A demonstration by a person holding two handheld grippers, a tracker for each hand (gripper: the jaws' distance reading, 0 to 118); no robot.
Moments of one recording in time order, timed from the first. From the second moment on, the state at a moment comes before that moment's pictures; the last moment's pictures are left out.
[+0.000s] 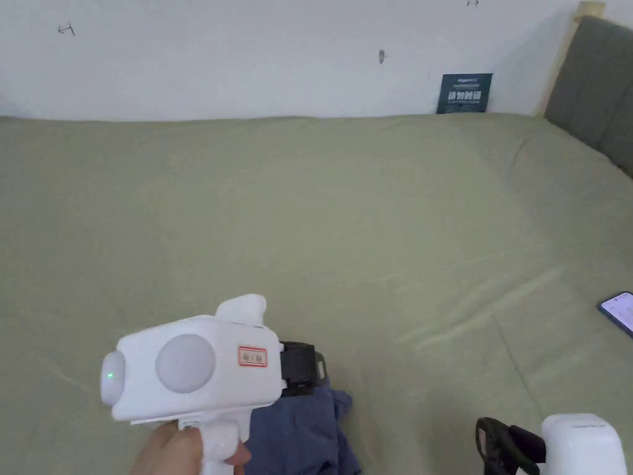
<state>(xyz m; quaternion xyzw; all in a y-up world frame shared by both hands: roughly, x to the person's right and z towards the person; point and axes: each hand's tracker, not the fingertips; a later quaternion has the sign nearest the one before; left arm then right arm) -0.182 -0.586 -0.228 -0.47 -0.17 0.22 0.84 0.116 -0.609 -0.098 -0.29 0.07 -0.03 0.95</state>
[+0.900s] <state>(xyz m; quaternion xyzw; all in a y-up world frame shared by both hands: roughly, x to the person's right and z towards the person) -0.329 -0.637 -0.198 -0.46 -0.23 0.32 0.80 0.027 -0.675 -0.219 -0.46 0.34 -0.24 0.79</state>
